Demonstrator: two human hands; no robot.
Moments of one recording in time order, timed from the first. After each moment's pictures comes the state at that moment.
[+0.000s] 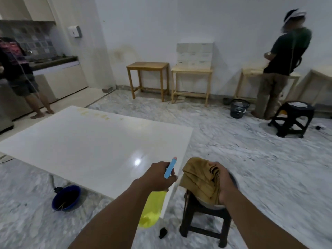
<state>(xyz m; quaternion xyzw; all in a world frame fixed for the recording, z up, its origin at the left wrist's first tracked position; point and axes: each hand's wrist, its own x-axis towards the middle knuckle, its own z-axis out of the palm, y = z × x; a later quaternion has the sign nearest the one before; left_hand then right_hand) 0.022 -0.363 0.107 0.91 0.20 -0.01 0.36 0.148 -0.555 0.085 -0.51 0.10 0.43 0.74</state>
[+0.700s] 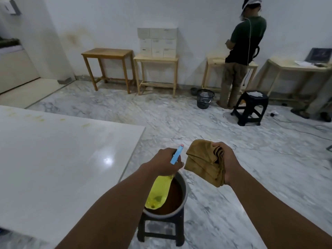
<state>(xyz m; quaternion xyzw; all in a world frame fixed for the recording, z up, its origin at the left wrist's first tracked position) 0.317 -0.521 0.083 0.93 0.11 -0.04 0.35 0.398 -0.724 0.108 -0.53 0.10 0.36 0.76</state>
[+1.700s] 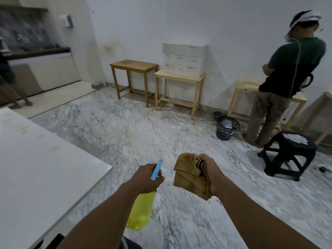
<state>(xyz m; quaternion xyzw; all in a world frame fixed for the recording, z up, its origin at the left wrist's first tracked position) 0.689 -0.523 0.076 0.88 0.31 0.03 0.36 0.855 -0.695 0.104 -0.58 0.01 0.49 0.65</state>
